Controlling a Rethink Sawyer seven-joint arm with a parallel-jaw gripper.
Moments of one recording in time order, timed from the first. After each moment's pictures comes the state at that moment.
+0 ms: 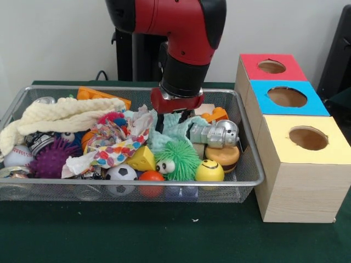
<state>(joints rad) -0.22 -0.48 0.02 1.60 -0.47 0.47 1.45</state>
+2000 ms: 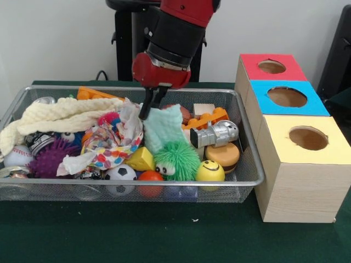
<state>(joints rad) -0.15 -0.64 -0.06 1.57 -0.64 0.44 1.45</state>
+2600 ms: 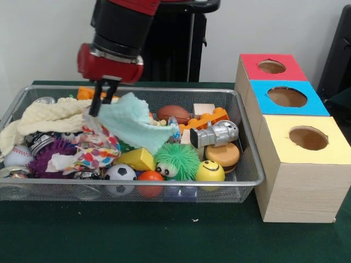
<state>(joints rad) -0.39 -0.69 0.06 1.56 -0.65 0.45 1.45</state>
